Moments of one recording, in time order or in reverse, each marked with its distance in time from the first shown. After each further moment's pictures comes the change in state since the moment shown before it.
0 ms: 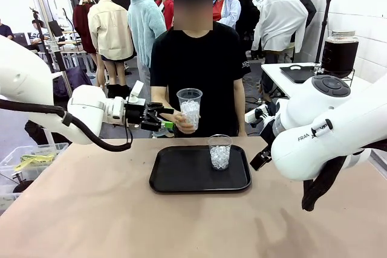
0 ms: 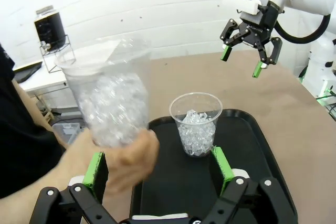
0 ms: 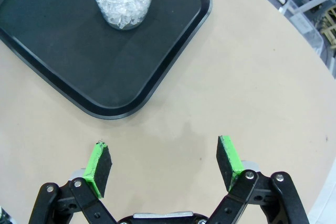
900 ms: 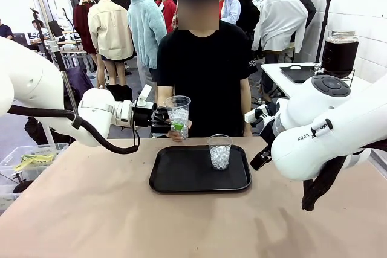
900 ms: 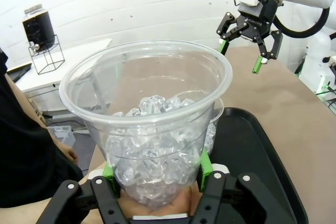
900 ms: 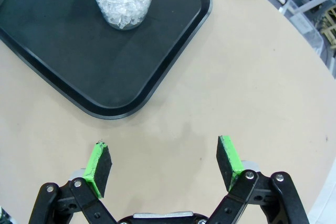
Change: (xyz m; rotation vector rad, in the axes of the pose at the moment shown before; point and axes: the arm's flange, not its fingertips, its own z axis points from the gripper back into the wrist) left arm -0.013 0.007 -0.035 -0.054 -0.003 -0.008; right arm 0.000 0.000 0.000 0.000 0.000 0.000
